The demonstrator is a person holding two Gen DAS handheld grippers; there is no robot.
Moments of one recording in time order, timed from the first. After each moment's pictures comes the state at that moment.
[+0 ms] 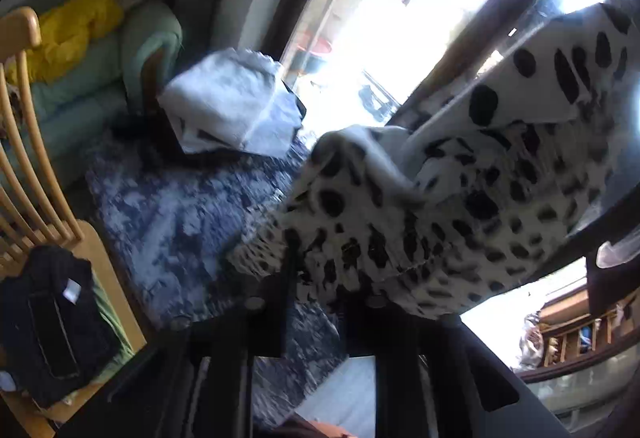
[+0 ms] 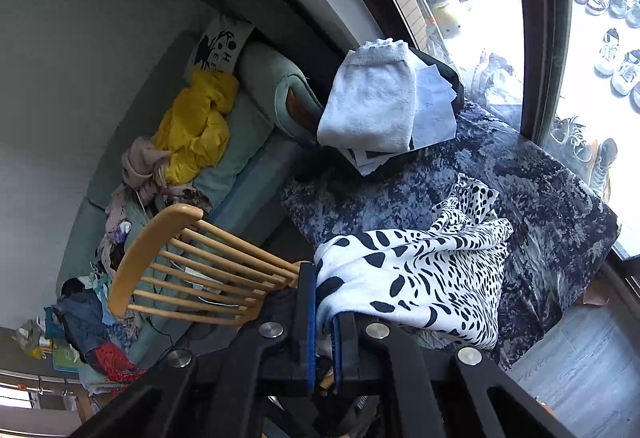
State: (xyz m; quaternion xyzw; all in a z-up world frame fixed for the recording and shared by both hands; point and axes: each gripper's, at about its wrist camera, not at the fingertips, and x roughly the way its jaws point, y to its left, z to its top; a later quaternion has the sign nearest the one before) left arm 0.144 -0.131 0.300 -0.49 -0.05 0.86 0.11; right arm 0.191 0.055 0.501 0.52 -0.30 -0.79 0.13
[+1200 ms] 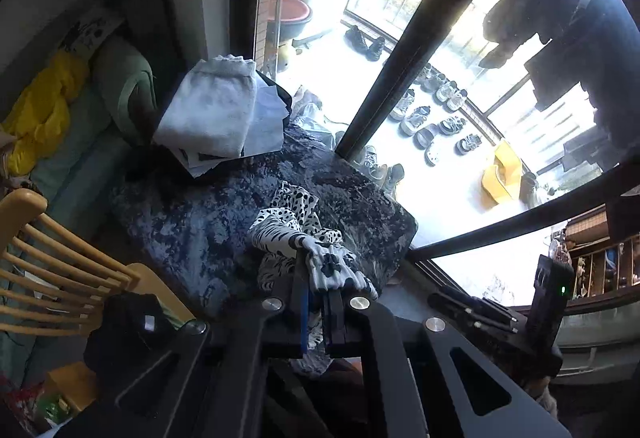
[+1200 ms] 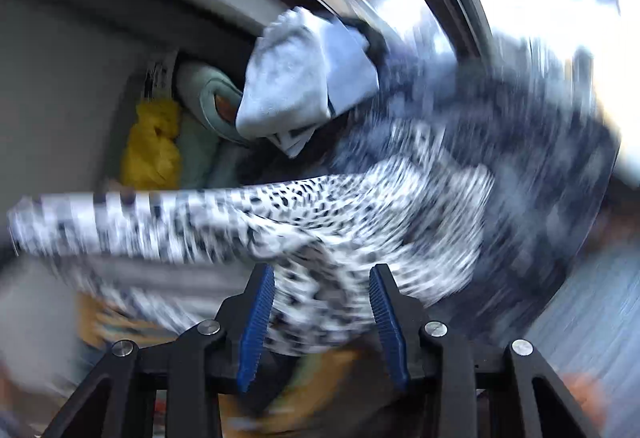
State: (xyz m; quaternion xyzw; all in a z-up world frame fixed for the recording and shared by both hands) left arm 0.077 -0.048 0.435 -0.59 0.10 0.79 0.14; right arm 0.237 0.132 0.301 0.50 -0.35 -0.79 0.10
